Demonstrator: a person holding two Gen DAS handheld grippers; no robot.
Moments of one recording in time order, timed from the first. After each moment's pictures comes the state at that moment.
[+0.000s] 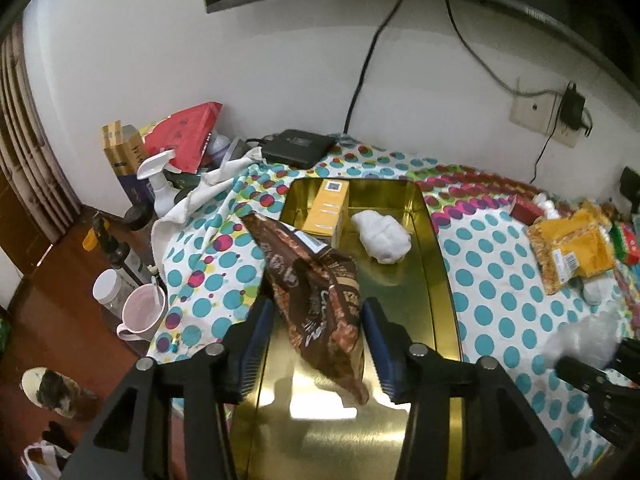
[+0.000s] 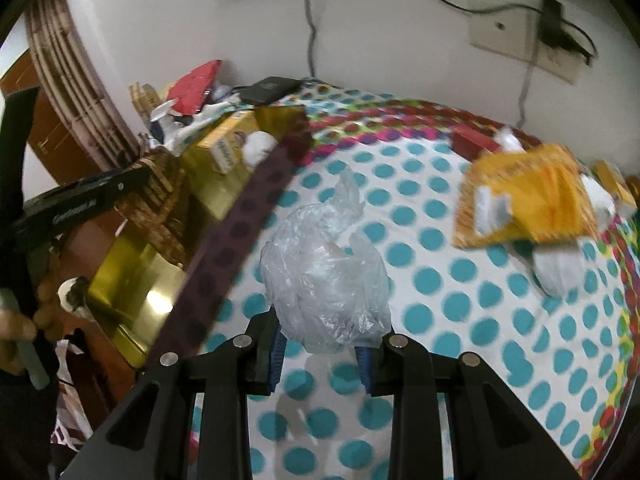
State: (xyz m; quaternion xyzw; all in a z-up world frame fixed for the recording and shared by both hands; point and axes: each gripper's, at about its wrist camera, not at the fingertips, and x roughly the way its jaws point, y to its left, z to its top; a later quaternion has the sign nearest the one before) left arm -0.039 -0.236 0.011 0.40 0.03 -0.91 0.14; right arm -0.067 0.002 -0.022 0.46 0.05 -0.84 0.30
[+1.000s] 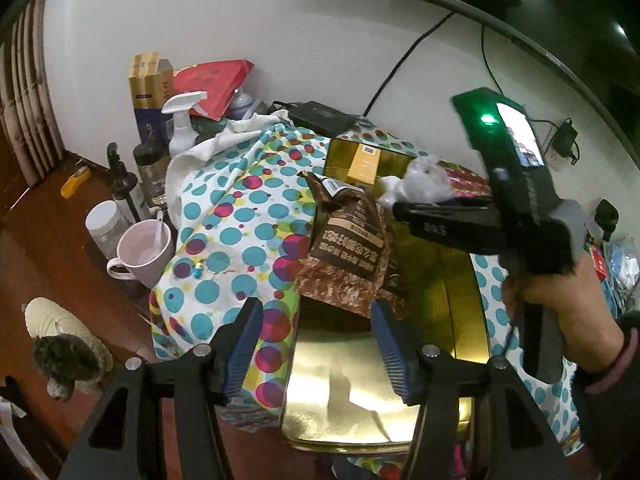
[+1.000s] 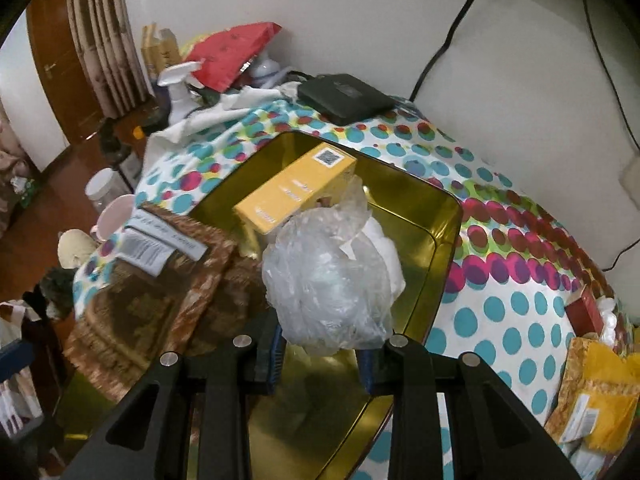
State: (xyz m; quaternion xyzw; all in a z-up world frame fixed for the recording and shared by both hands) left arm 0.028 -0.287 -0.007 0.41 0.13 -0.90 0.11; right arm -0.151 -0.193 -0.044 0.44 0.18 -0.82 0.31
